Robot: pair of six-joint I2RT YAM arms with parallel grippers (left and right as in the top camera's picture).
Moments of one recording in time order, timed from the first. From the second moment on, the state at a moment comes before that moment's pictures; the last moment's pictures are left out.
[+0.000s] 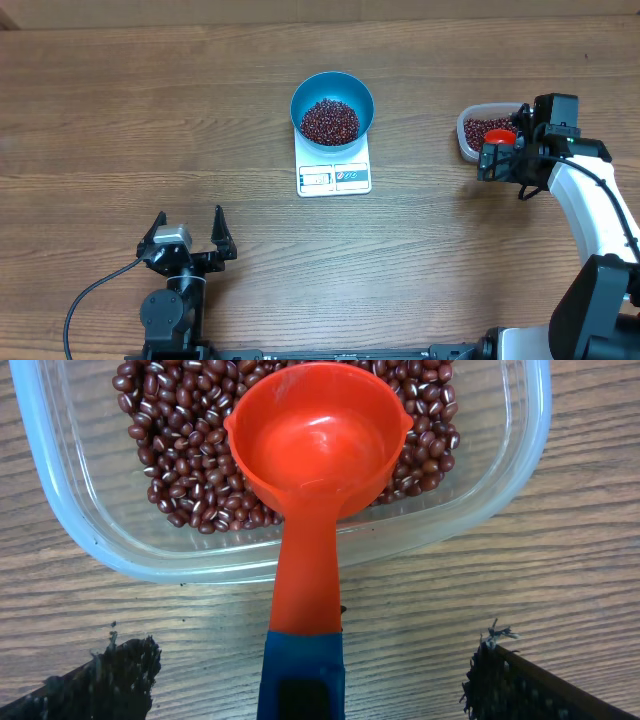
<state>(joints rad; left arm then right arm) -0.01 0.02 0.01 -0.07 -0.06 -0.15 -0.17 1.60 1.10 -0.72 0.02 -0.04</state>
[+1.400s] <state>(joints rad) -0.01 0.02 0.01 -0.07 -0.06 -0.15 -0.17 1.39 1.10 -0.65 -0.10 -0.04</state>
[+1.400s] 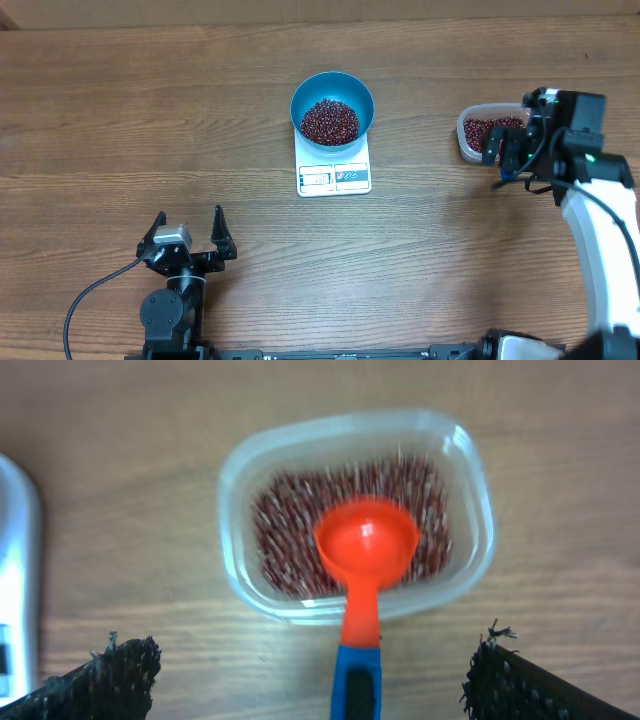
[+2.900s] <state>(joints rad) -0.01 0.02 0.01 -0.07 -0.07 -0.15 -0.12 0.19 0.02 0.26 -0.29 0.15</state>
